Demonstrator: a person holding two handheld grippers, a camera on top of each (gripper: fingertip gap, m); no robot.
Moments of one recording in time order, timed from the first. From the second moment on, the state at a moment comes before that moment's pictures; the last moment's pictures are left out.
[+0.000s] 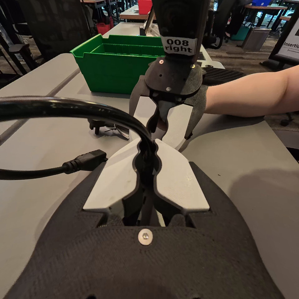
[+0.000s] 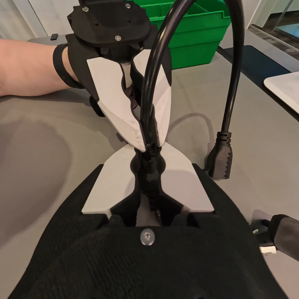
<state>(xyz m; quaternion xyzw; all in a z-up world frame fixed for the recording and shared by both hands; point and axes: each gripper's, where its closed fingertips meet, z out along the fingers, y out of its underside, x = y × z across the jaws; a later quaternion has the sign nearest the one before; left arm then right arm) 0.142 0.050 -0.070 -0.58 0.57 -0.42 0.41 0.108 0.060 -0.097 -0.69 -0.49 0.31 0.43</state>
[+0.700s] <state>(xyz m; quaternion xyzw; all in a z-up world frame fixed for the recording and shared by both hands) 0.134 0.050 -0.057 -0.59 0.56 -0.43 0.40 0.105 0.059 -0.097 -0.66 -0.49 0.35 0.45</state>
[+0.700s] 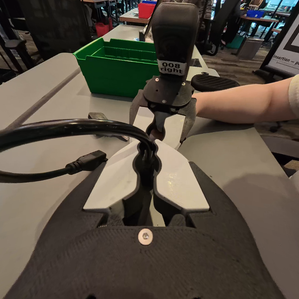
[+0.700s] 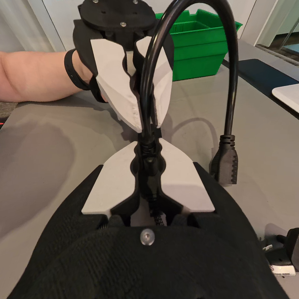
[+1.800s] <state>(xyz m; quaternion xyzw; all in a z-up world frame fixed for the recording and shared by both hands) 0.130 0.049 -0.072 -0.60 0.57 -0.40 0.40 0.103 0.058 -0.103 -0.68 -0.49 0.31 0.45</state>
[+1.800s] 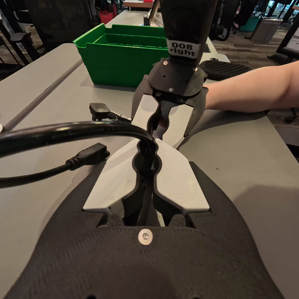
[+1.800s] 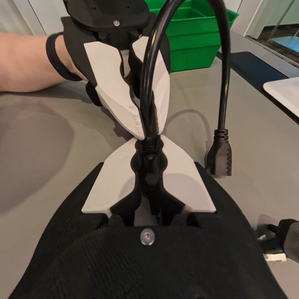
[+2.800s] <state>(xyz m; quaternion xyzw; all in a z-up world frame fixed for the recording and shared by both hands) 0.088 0.058 -0.136 -0.64 0.67 -0.22 0.30 0.118 0.054 -0.095 -0.76 -0.62 0.11 0.13</state>
